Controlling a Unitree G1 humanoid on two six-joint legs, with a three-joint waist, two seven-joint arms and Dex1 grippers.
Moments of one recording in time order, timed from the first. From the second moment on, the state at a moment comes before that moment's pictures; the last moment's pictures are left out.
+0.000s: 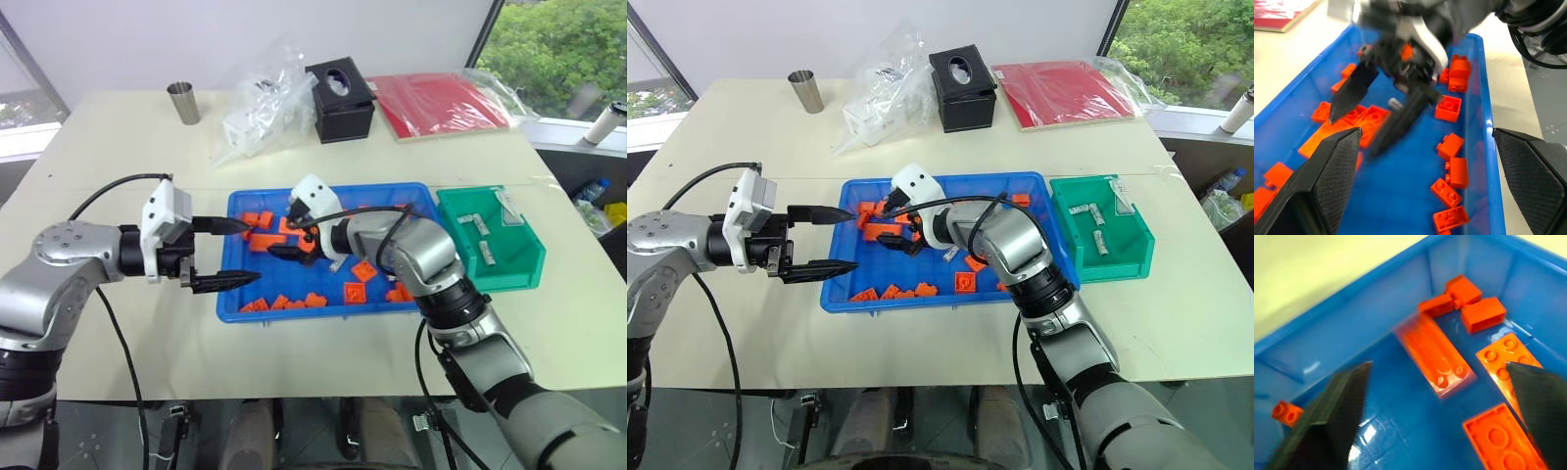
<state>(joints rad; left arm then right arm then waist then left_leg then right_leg) -0.36 0.89 0.10 -0.28 -0.65 0.56 -1.18 -0.87 -0.28 0.36 0.02 0.32 1.03 0.55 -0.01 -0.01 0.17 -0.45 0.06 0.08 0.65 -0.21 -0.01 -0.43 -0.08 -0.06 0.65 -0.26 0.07</state>
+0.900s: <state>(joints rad) -0.36 0.88 0.10 -0.28 -0.64 0.56 -1.18 -0.91 -0.61 0.52 0.33 0.04 0.44 1.24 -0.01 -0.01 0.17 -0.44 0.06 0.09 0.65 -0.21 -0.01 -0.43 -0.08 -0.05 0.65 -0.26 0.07</state>
